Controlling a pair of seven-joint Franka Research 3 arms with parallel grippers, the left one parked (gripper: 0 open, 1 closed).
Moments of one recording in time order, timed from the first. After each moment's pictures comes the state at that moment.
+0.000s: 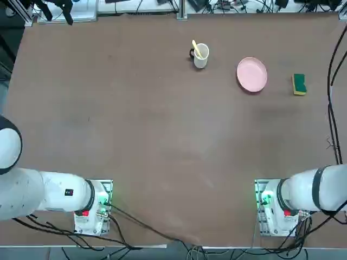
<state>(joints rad) 0.05 -0.01 -0.11 -1.50 0.01 1.44 -0.01</state>
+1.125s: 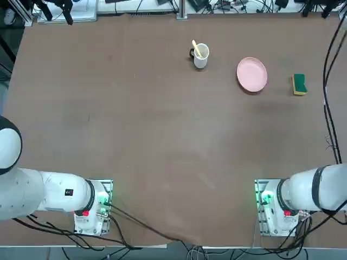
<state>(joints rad) 0.03 0.01 -0.11 -1.63 0.02 1.58 -0.01</state>
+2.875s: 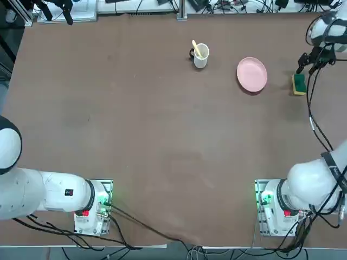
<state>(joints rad) -0.29 0.44 -0.12 -1.94 0.00 2.31 -0.30</state>
